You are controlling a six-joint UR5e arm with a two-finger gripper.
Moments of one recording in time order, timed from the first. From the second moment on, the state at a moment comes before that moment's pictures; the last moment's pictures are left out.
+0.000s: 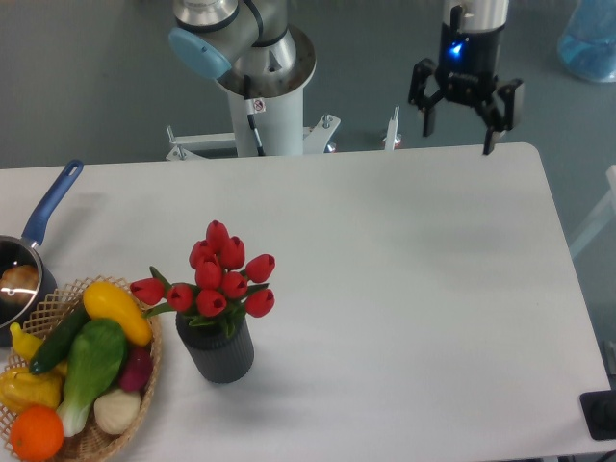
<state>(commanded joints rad) 2.96 -1.51 -1.87 -1.11 1.02 1.58</state>
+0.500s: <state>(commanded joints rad) 2.85 -1.64 -1.91 -1.10 0.79 1.59</state>
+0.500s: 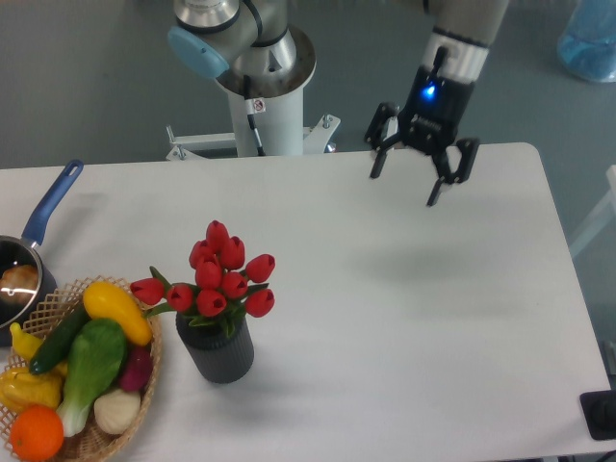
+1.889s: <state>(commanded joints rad) 2.70 -1.64 -1.91 -1.10 0.76 1.54</state>
